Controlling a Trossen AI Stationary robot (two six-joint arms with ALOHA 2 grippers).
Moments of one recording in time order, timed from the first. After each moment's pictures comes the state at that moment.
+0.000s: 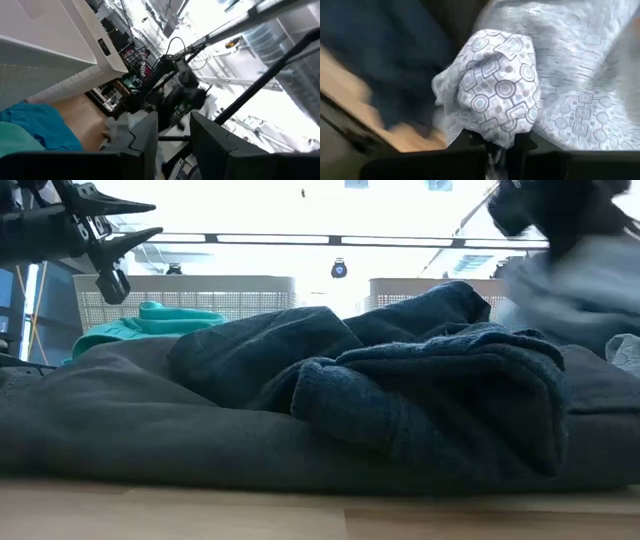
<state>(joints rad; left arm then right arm) -0.01 0.02 0.01 0.26 -0.14 -0.84 0.35 1.27 1.04 -0.94 0.04 1.42</state>
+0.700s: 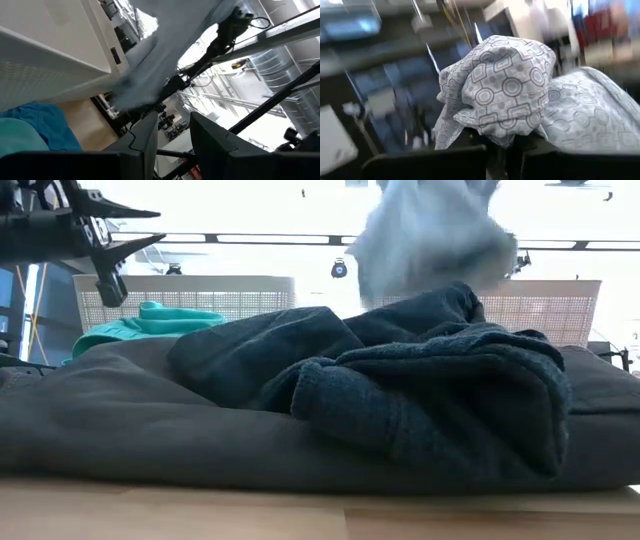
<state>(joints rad) -0.01 0.02 0.01 0.26 -0.23 -0.92 -0.31 1.31 2.22 -0.67 0.41 0.27</state>
